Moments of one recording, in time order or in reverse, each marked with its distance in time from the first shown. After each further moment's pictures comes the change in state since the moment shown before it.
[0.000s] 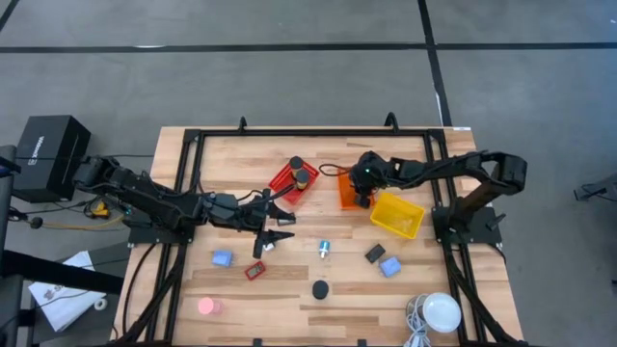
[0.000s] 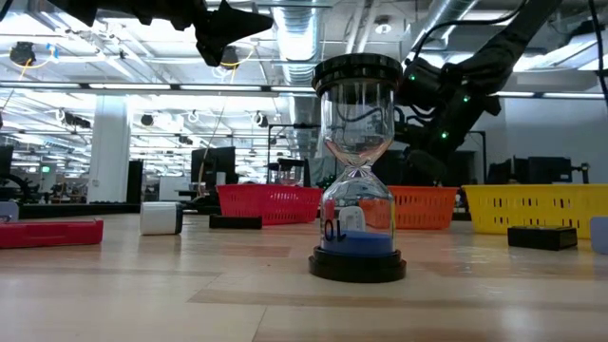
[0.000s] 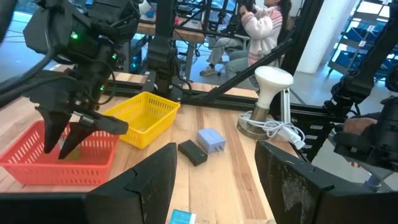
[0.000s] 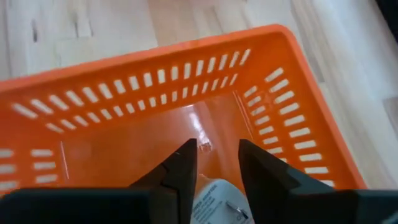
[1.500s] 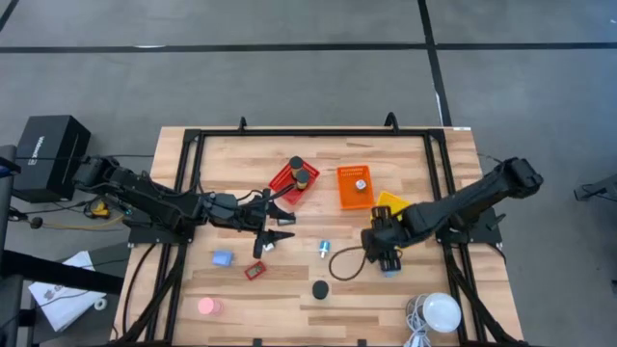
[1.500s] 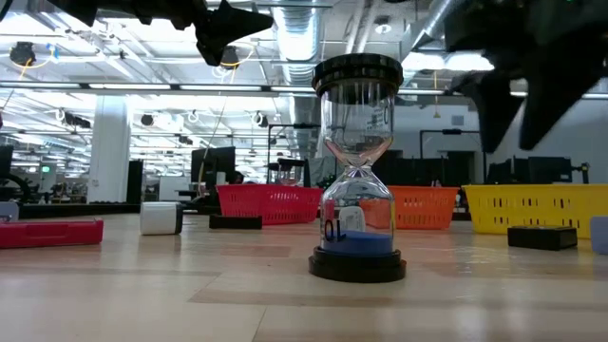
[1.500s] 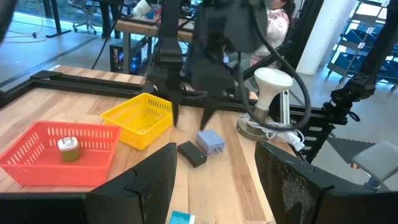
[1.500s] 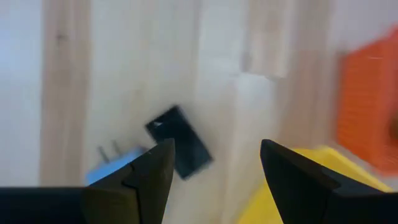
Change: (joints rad) left arm 0.000 0.000 0.000 0.005 0.000 -0.003; right arm 0.755 -0.073 0.322 -0.830 0.082 0.445
